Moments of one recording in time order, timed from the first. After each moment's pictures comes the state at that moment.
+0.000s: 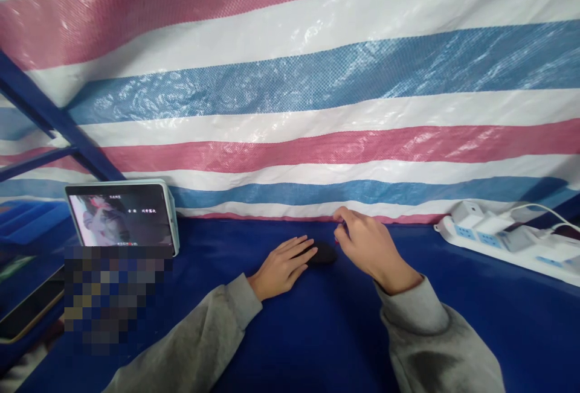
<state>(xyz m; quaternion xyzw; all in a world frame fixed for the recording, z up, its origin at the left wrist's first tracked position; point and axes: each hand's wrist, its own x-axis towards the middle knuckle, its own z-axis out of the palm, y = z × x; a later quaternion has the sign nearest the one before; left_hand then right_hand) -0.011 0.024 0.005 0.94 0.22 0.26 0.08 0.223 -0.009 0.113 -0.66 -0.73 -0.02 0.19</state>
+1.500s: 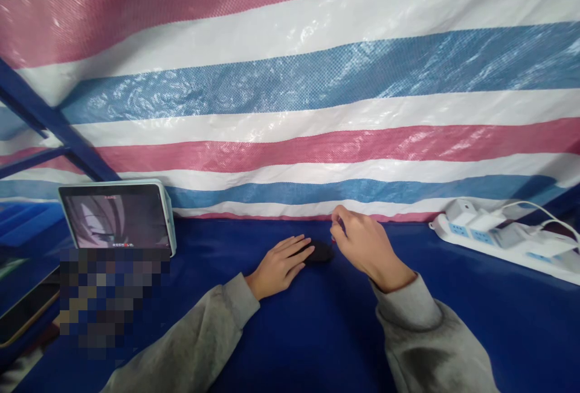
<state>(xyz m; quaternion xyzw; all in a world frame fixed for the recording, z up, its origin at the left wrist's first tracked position) -0.010 0.026 0.002 0.94 0.22 0.26 0.07 0.222 -0.009 0.113 -0.68 -0.71 0.02 0.20</state>
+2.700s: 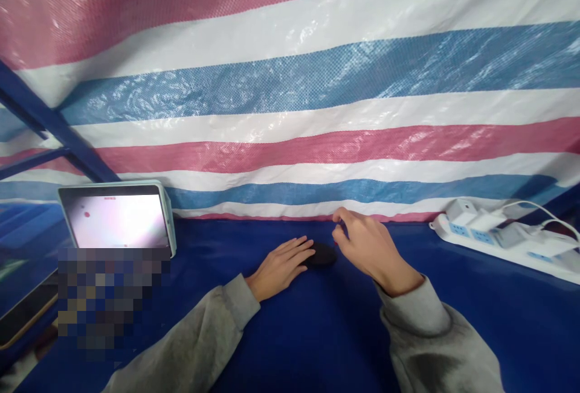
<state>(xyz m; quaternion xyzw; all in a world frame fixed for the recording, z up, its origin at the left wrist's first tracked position) -0.010 0.027 0.002 0.95 0.20 0.24 0.05 0.226 -0.013 0.115 -0.67 -0.72 -0.01 0.18</state>
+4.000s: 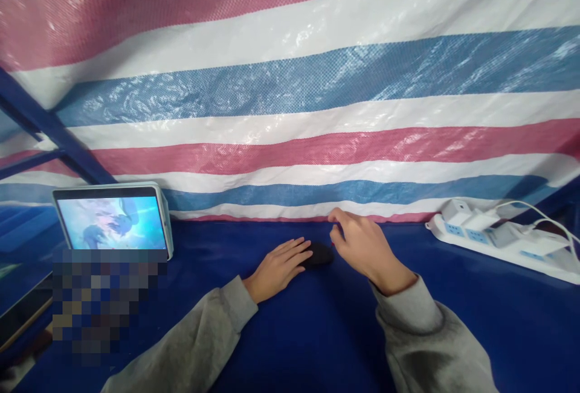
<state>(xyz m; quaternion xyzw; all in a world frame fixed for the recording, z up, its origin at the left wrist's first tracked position) -0.009 0.027 0.001 0.94 0.20 0.26 0.04 0.223 -0.013 0.115 -0.66 -0.72 0.00 0.19</state>
